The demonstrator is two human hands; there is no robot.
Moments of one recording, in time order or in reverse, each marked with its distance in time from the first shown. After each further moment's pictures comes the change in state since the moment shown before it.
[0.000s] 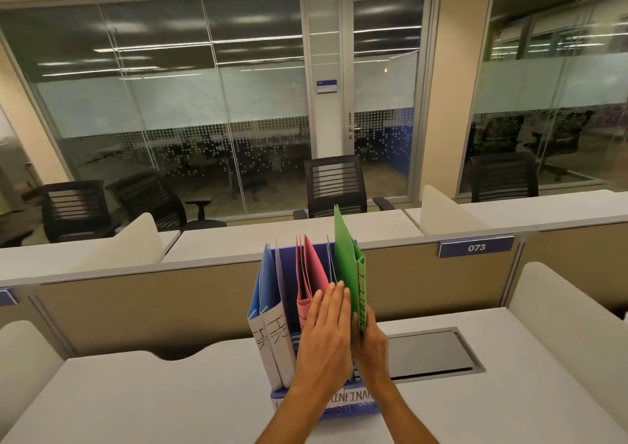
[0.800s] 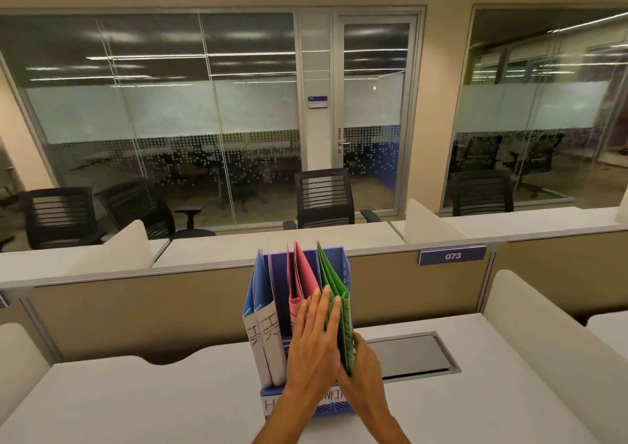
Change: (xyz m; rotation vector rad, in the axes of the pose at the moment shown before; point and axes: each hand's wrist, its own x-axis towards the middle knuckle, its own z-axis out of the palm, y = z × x) left_hand -0.014 0.014 -0.019 -0.014 -0.029 -0.082; right_hand -0.047 -0.011 -0.028 -0.198 -0.191 0.245
